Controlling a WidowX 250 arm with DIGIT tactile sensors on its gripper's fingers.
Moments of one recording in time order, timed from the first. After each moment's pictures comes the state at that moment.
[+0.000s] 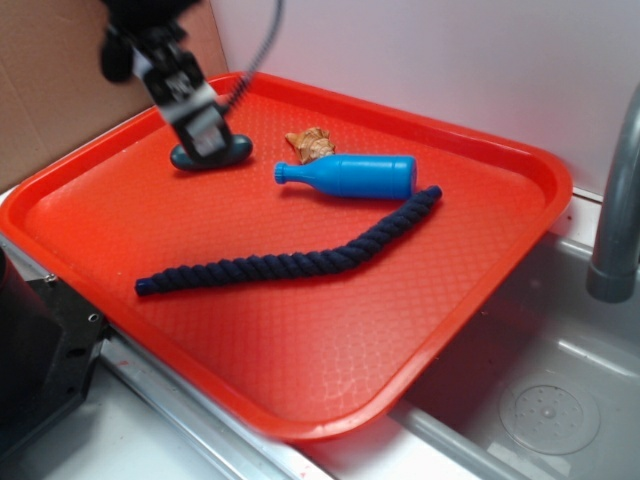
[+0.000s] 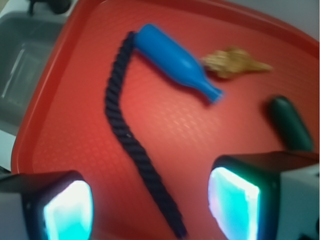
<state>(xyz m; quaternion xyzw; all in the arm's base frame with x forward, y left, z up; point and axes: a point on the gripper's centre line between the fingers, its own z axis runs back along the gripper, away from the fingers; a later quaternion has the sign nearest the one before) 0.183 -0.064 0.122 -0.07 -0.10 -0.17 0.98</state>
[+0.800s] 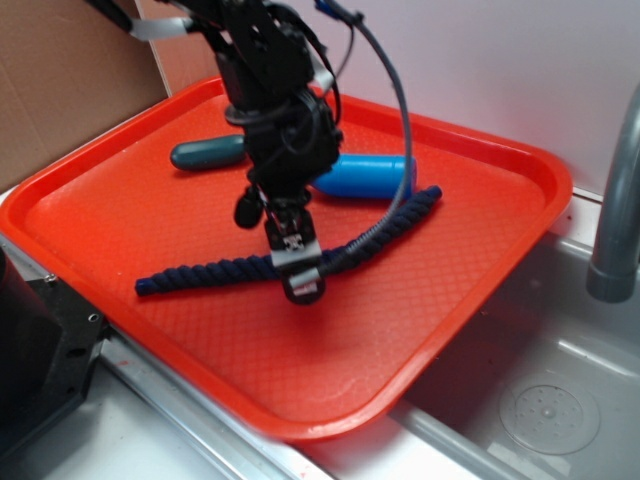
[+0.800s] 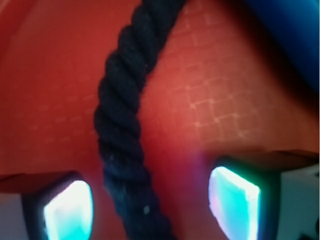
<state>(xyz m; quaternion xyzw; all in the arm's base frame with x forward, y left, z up) 0.209 -0.096 0.024 -0.07 -0.02 -0.27 0.96</state>
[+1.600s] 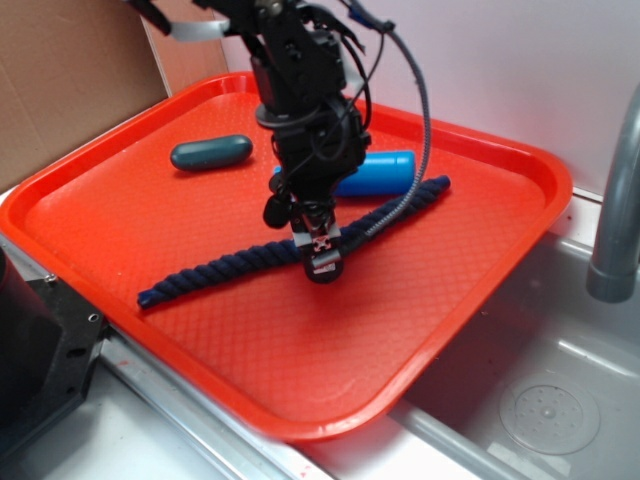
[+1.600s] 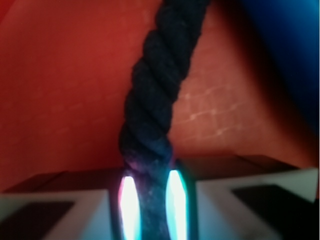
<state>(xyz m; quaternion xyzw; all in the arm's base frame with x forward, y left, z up) 0.219 -0.093 0.023 -0.05 0.02 -0.25 0.97</state>
